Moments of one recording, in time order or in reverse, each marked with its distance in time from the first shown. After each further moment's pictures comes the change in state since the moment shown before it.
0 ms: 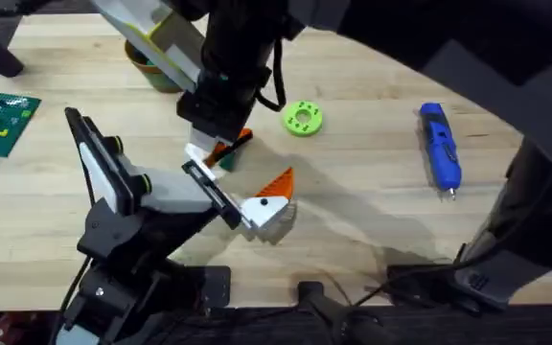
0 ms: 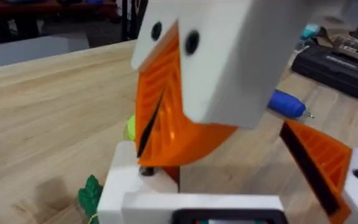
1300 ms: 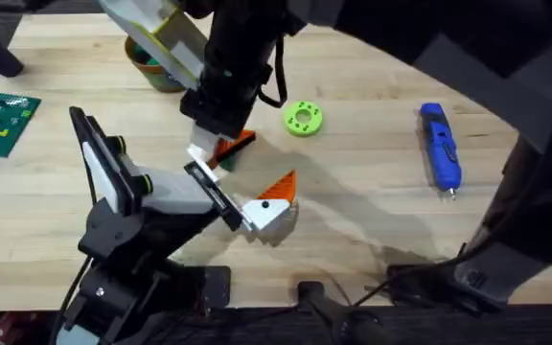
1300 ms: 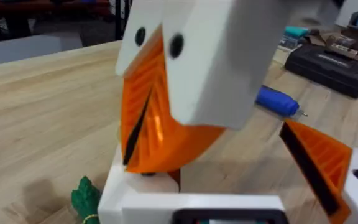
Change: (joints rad) left arm -0.001 0.002 0.000 0.001 0.017 -0.004; right arm -0.023 0.015 0.001 -0.003 -0.054 -0.054
